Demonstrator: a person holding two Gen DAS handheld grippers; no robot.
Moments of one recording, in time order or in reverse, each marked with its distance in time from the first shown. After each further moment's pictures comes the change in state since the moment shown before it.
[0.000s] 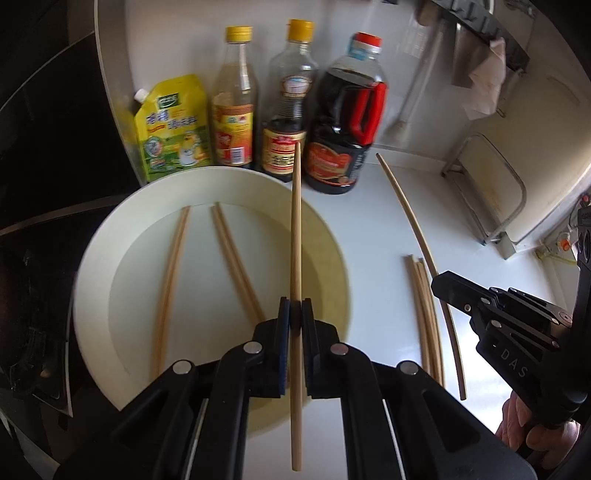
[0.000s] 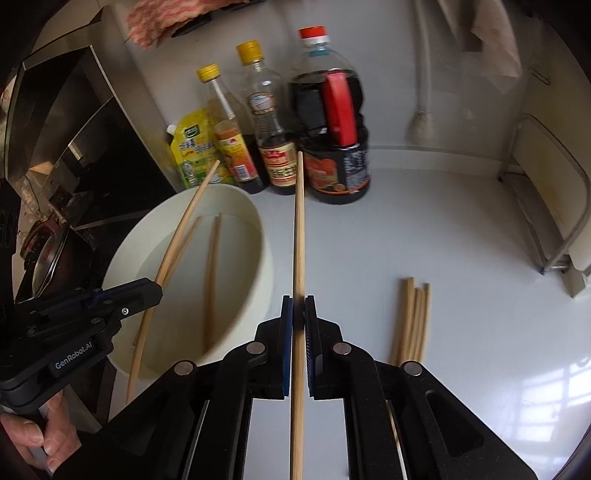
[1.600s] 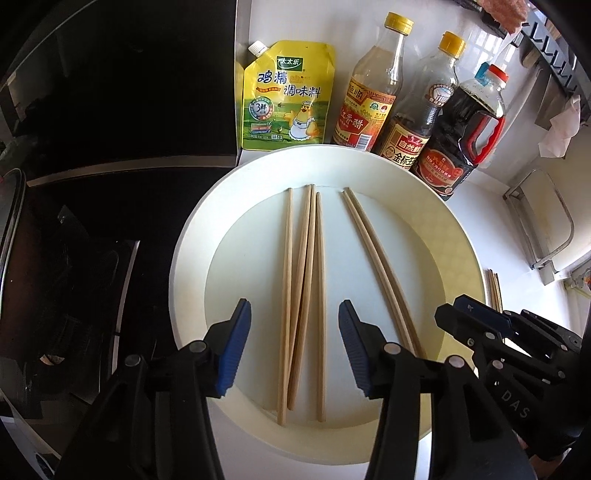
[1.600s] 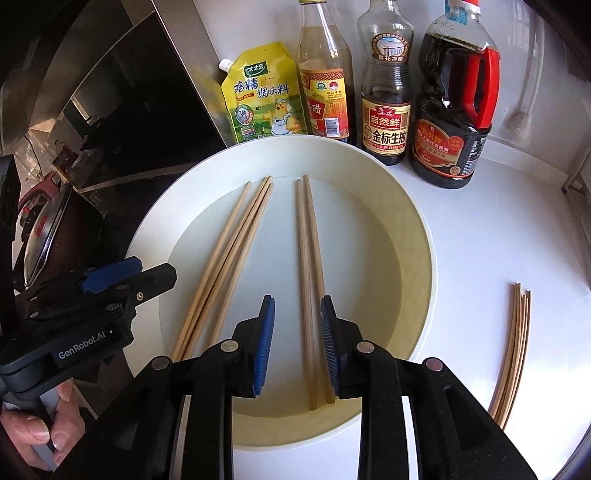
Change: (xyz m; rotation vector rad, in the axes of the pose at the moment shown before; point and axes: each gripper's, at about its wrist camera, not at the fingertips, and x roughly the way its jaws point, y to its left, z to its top) left arm 0.014 0.130 -0.008 -0.127 0.038 0.062; right arm 0.075 0.104 0.006 -0.056 0.130 0.008
